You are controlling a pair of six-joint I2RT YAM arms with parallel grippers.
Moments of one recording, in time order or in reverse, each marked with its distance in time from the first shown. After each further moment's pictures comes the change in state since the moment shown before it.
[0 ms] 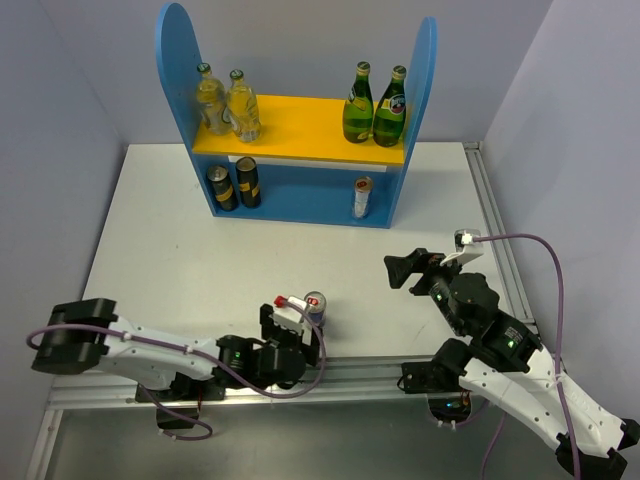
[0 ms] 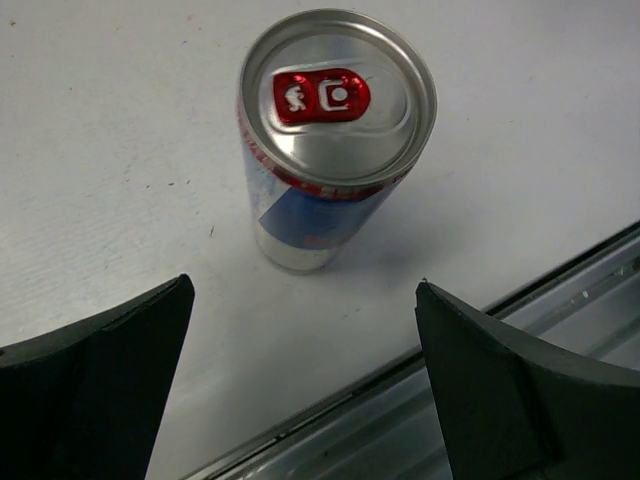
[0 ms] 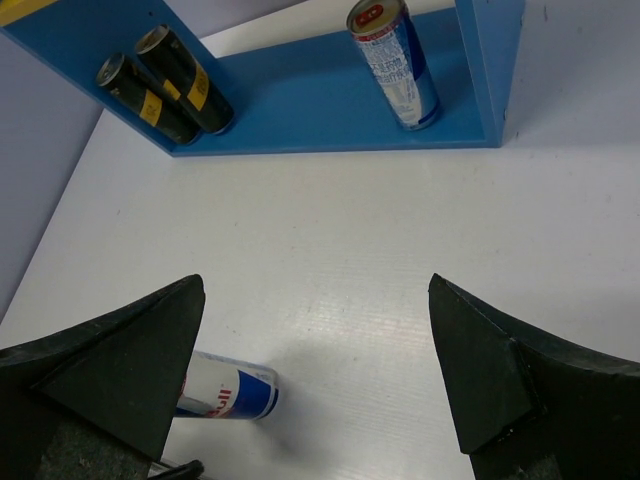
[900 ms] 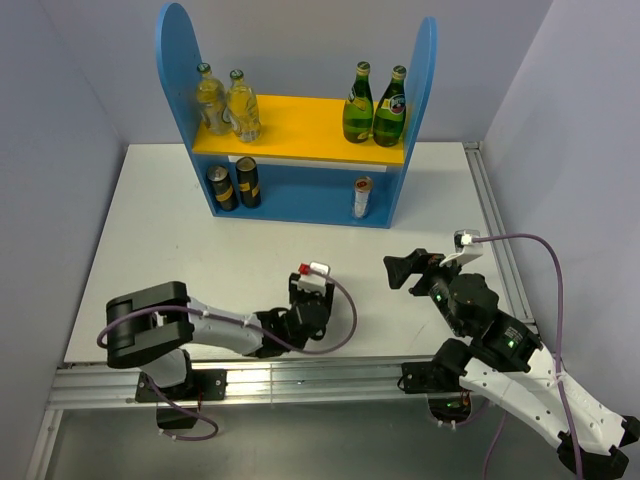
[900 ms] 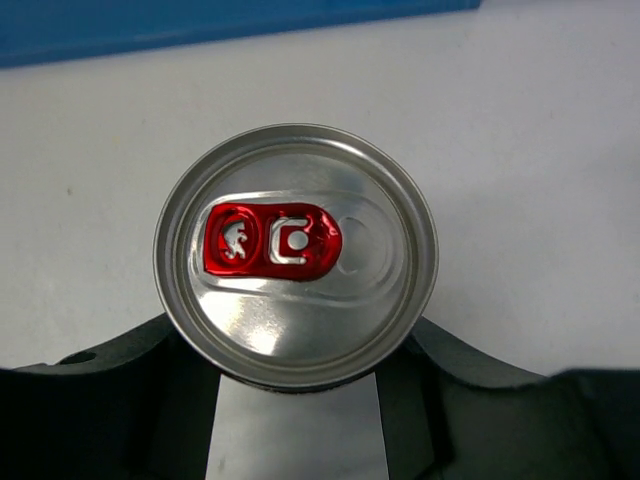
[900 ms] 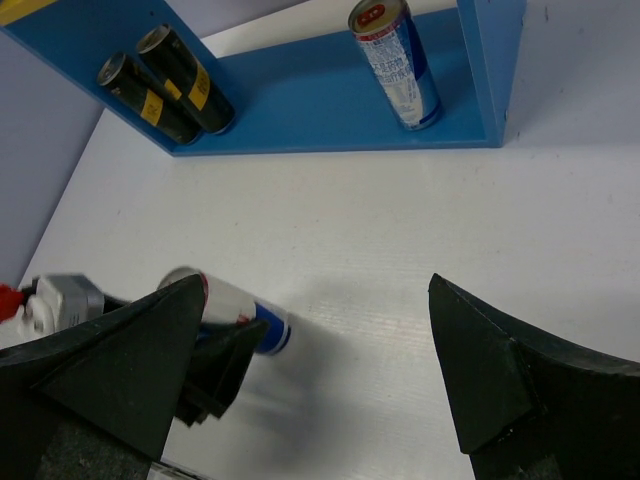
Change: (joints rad) left arm 0.276 0.433 0.097 0.590 -0.036 0.346; right arm 0.023 0.000 0.000 -0.001 0.022 0.003
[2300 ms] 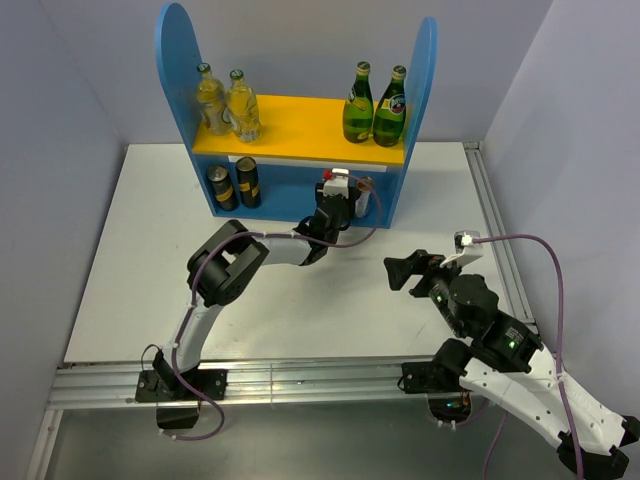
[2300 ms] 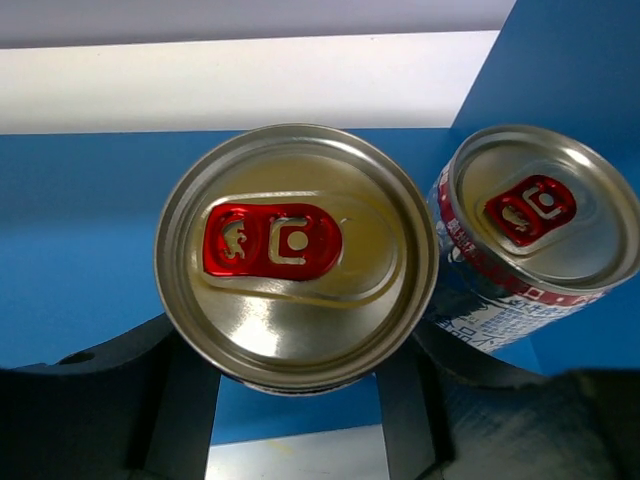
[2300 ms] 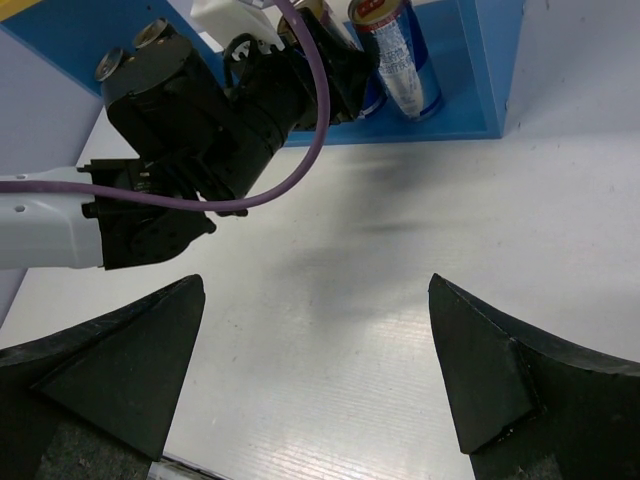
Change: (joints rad) left arm 0.507 0.620 0.802 0.147 0.366 0.256; right arm 0.003 -0.006 0.000 -0.021 0.000 0.018
